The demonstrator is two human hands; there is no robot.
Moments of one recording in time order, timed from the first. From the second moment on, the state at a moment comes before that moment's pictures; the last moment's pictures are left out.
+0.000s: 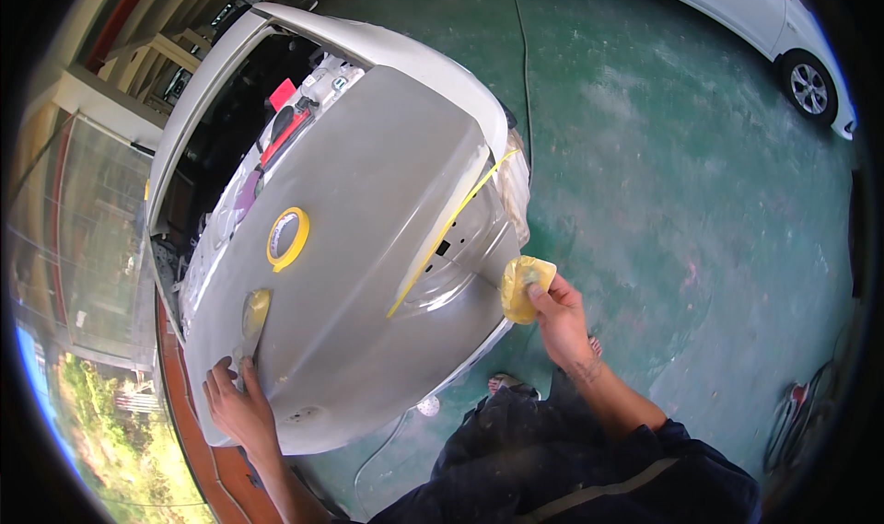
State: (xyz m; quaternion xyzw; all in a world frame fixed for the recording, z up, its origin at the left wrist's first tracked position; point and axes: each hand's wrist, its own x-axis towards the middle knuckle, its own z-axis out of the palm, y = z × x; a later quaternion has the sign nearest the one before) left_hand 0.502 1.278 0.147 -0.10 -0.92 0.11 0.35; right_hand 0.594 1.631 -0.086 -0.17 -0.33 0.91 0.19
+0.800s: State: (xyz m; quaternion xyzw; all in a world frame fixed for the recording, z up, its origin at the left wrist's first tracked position) left_hand 0.527 1.441 0.005 0.01 -0.94 -0.25 0.22; right_hand 0.590 1.646 -0.104 -0.15 -0.46 0.83 0.27
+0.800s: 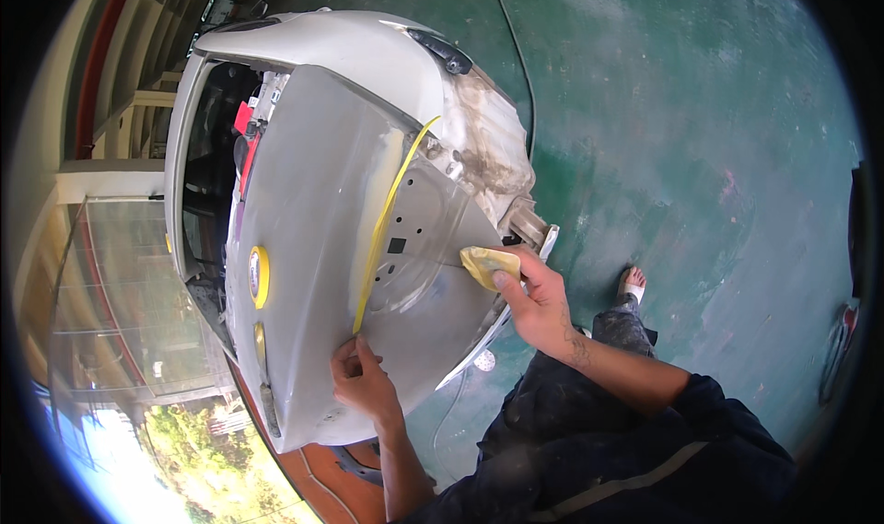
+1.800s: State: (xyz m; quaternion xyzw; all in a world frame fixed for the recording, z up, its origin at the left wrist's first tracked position) left_hand 0.696 1.153 -0.160 0.15 -0.91 -0.09 -0.37; right_hand 0.458 1.555 -0.109 -0.09 -0.49 0.57 0.66
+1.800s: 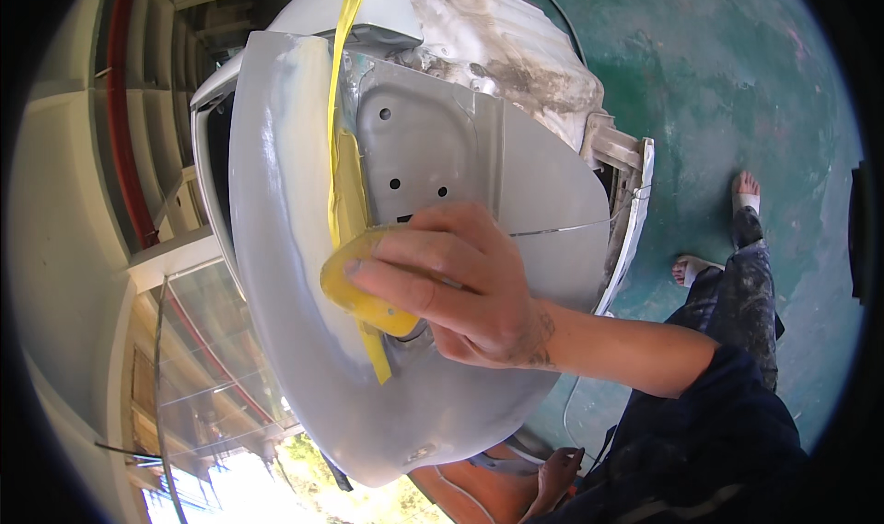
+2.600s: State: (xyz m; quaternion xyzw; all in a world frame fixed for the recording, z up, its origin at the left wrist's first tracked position) left_hand 0.615 1.185 -0.147 0.04 -0.94 -0.20 -0.27; right_hand 0.524 1.536 -0.115 -0.19 -0.42 0.74 0.49
